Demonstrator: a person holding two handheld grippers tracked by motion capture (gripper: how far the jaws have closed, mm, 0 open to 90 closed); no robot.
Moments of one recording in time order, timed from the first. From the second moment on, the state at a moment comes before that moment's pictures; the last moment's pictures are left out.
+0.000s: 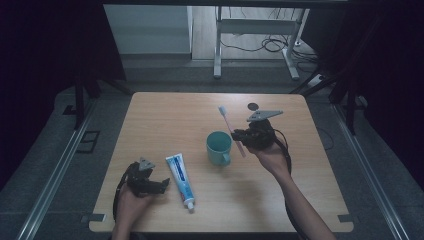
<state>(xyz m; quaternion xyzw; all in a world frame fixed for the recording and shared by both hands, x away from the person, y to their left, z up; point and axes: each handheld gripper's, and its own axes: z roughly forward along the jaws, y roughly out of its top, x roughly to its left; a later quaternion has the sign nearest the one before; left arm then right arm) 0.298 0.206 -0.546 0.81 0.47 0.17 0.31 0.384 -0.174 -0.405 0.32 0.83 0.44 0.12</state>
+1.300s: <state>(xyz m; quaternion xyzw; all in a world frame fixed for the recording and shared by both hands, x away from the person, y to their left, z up) 0.299 0.205 -0.546 0.81 0.47 0.17 0.31 0.402 -0.131 -0.393 0.32 0.81 0.48 0.13</state>
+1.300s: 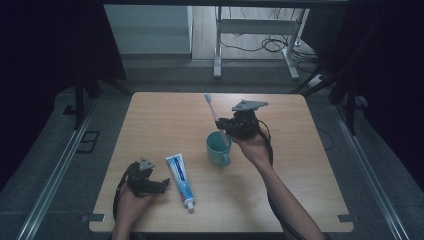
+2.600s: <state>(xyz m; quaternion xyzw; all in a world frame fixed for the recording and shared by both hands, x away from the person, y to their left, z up) 0.299 0.205 -0.546 0.81 0.47 0.16 0.31 0.405 -0.124 -0.445 0.33 0.82 0.46 0.12</state>
